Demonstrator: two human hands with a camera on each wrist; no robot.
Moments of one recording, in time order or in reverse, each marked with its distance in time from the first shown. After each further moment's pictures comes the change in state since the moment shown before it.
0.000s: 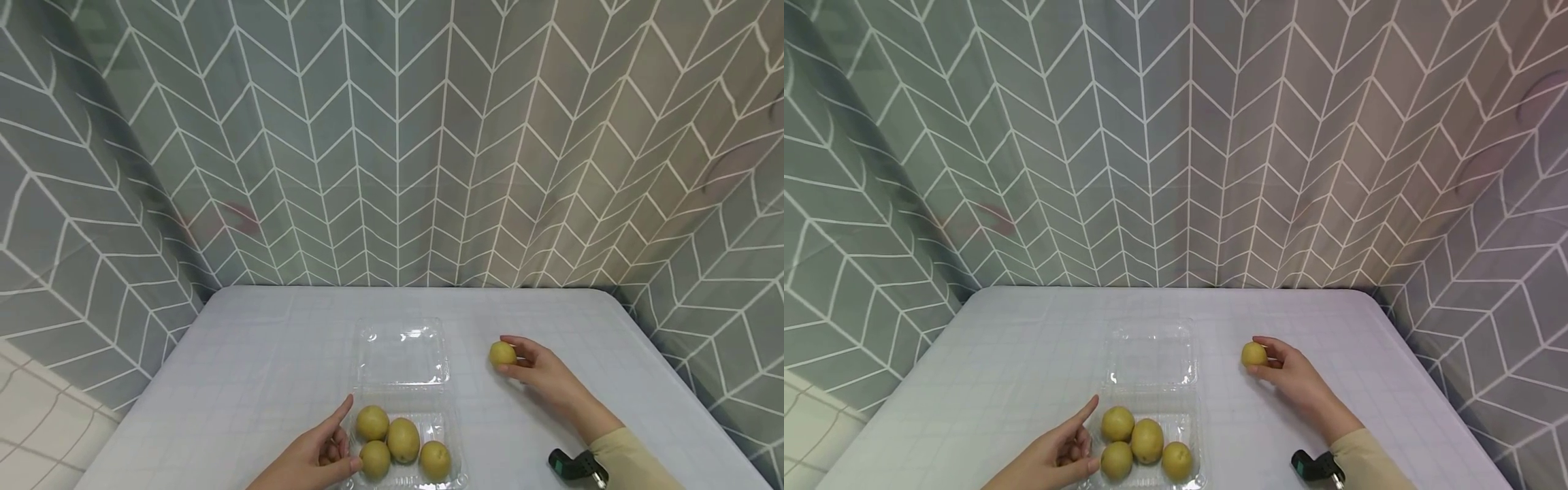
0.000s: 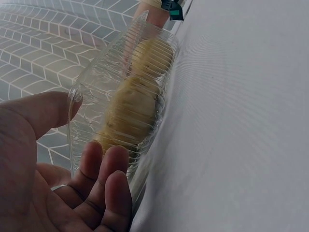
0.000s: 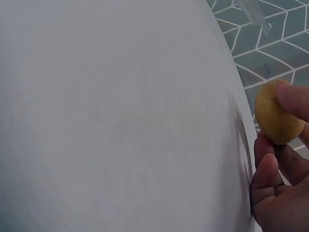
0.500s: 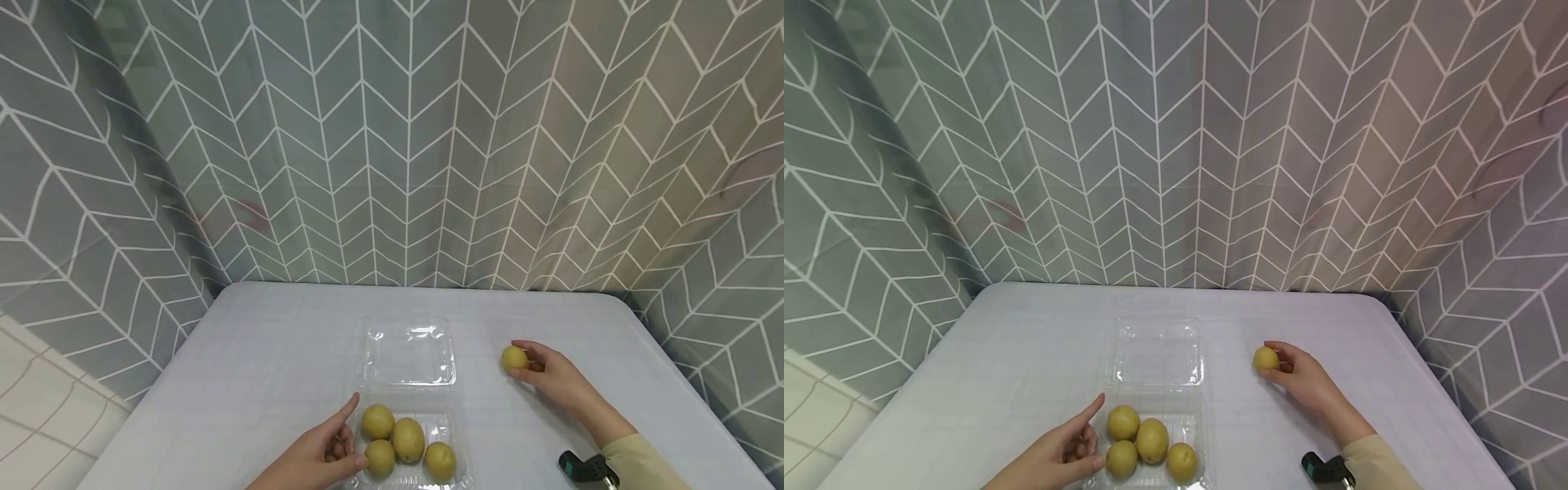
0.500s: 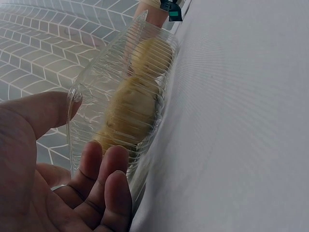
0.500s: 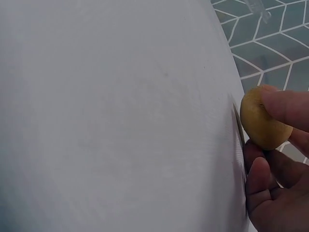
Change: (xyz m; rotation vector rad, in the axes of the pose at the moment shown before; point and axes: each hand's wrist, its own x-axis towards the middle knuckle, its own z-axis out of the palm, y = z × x) left_hand -0.003 0.001 0.002 0.007 0.020 0.024; right_hand 0.002 0.003 -0.006 -0.242 0.010 0.024
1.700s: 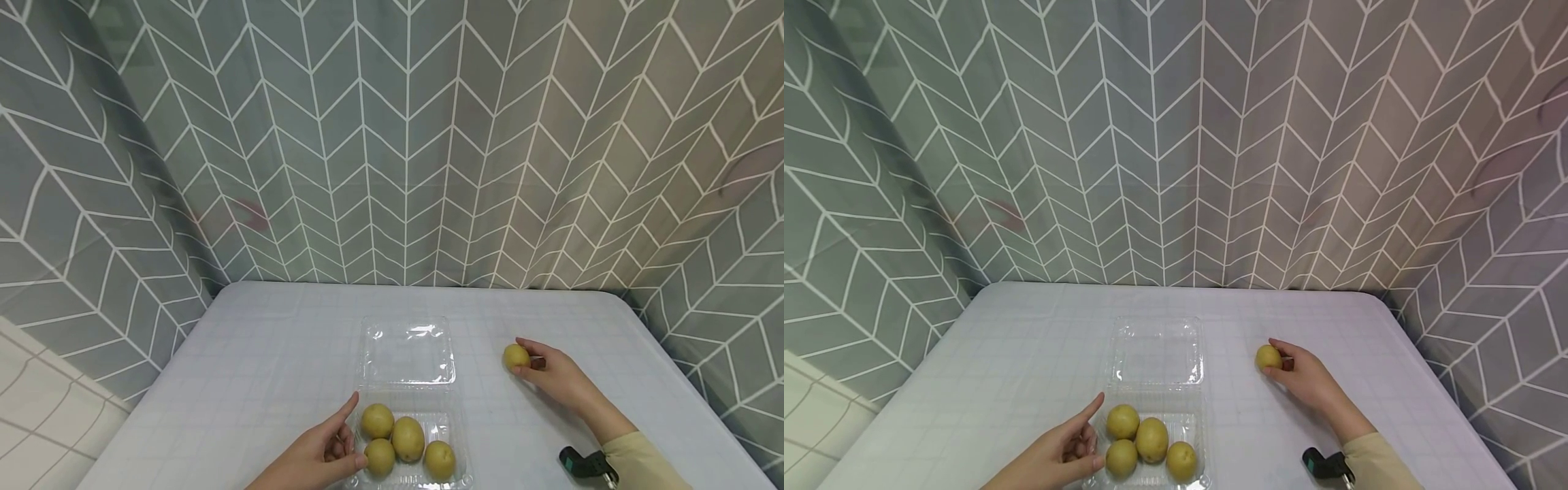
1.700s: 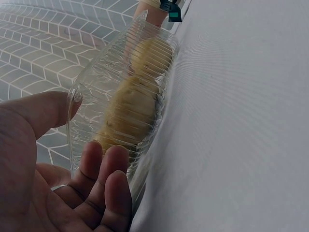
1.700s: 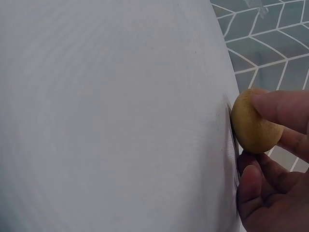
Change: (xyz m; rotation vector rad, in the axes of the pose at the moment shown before) left_hand 0.001 0.000 0.000 0.036 0.004 0.019; right_hand -0.004 -0.002 -0.004 -0.143 0.023 -0.039
